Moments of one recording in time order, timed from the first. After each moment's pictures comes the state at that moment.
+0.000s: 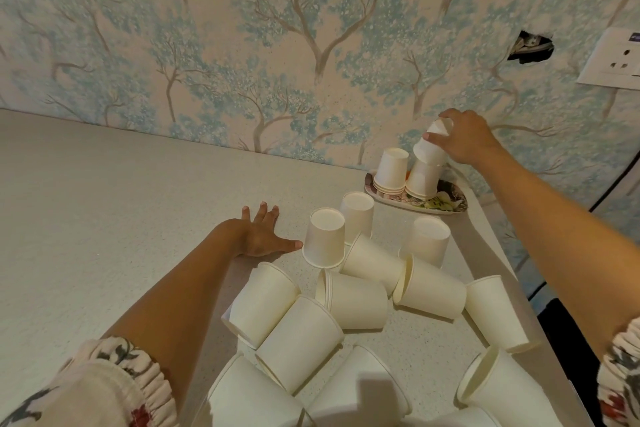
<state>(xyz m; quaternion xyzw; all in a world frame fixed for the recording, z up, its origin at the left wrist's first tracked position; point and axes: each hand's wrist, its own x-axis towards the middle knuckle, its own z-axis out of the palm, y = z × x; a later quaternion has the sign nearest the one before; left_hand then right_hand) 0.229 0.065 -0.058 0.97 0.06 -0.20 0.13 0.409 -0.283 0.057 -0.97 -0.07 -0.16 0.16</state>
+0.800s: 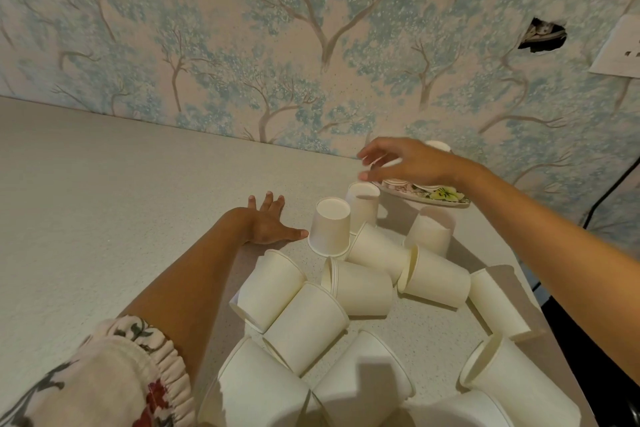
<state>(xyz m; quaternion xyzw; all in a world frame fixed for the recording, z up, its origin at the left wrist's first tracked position) 0.230 0.065 -0.057 0.97 0.06 -0.21 0.12 0.308 -0.205 0.049 -0.89 -0.33 0.09 0.28</state>
